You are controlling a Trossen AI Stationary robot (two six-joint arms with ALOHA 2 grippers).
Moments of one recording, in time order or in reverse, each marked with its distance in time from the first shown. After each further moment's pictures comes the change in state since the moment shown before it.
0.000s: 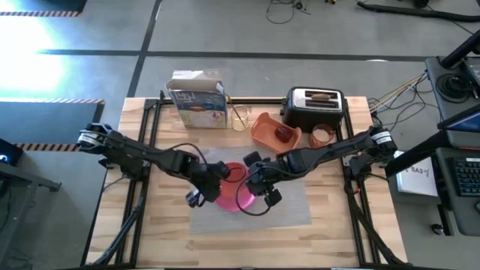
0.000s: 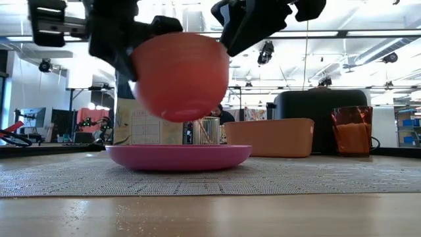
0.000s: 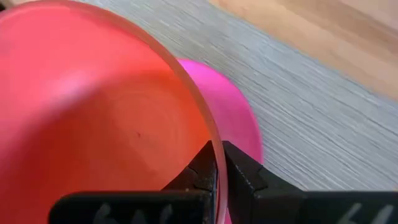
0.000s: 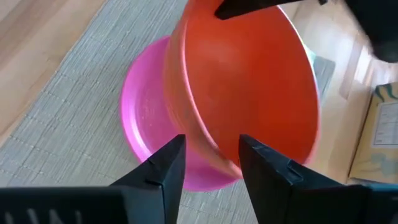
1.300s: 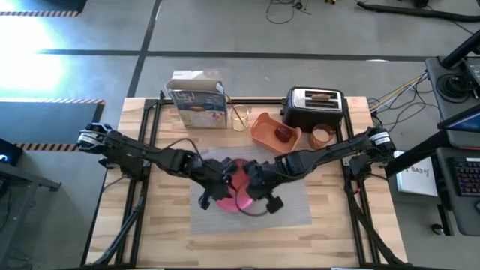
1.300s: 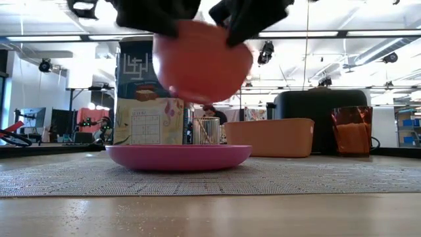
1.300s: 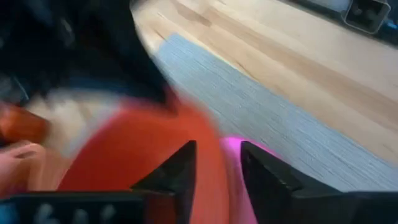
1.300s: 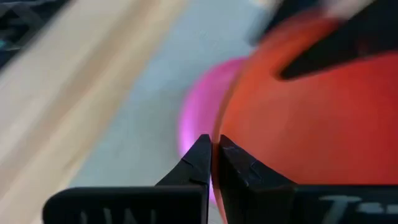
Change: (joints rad) left arm 0.003 -0.002 0.025 0.263 -0.023 -0.092; right arm 0.004 0.014 0.000 0.018 -0.179 0.089
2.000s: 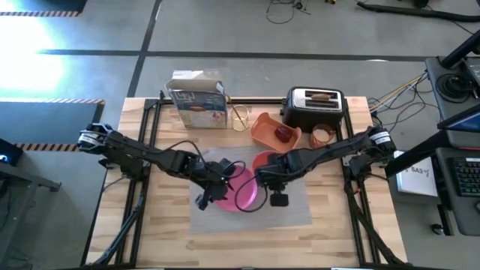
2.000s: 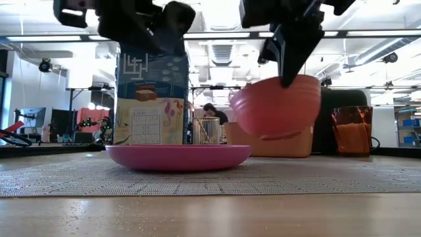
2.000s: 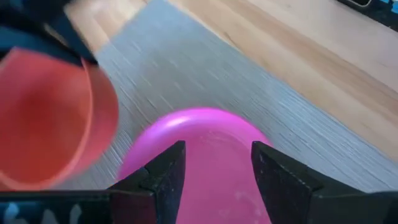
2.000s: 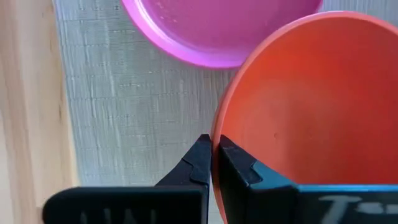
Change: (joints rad) left arm -0.004 0.007 -0.009 -0.096 -0.007 -0.068; right arm -0.007 -0.002 -0.018 -0.364 0.092 0.536
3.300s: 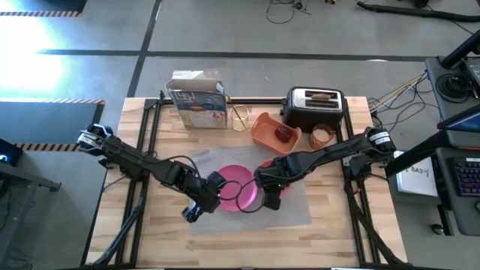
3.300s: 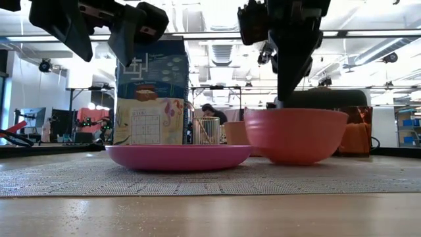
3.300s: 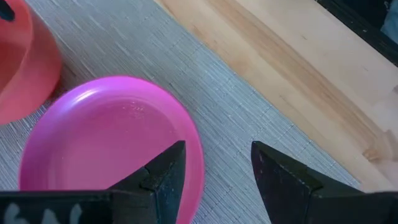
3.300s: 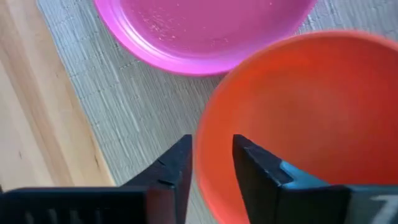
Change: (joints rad) left arm -0.140 0.001 -0.001 -0.166 0.002 -0.161; right arm 0.002 0.002 -0.068 0.121 -0.043 0.316
